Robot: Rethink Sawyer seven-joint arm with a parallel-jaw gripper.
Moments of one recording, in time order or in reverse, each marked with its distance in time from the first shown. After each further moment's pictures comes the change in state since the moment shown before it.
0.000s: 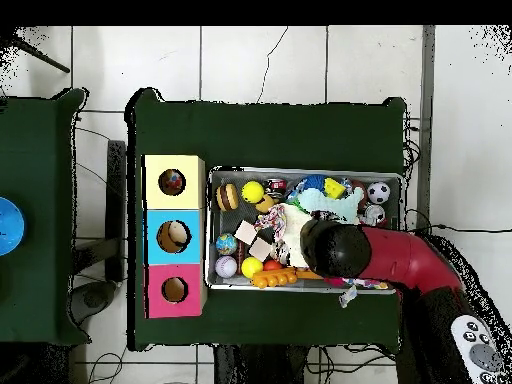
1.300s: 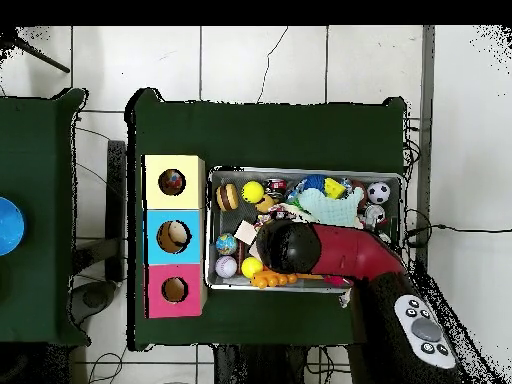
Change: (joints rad) arm 0.126 0.062 -0.019 0.037 0.096 -0.083 0.000
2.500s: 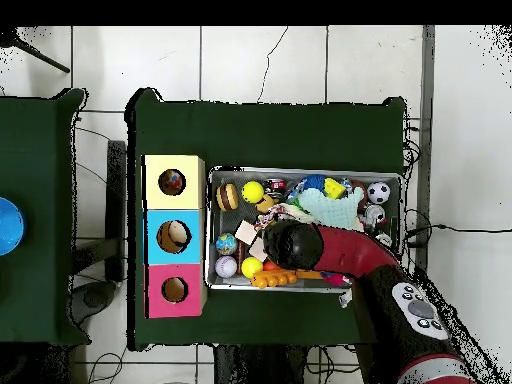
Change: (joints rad) arm -0.027 0.129 -0.002 -0.032 0.000 -0.063 0.000
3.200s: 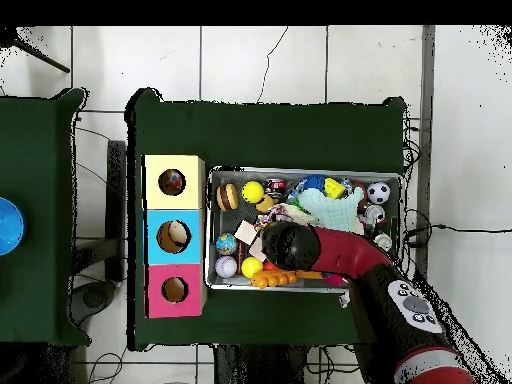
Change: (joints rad) arm 0.000 0.035 0.000 0.000 0.000 -0.039 0.000
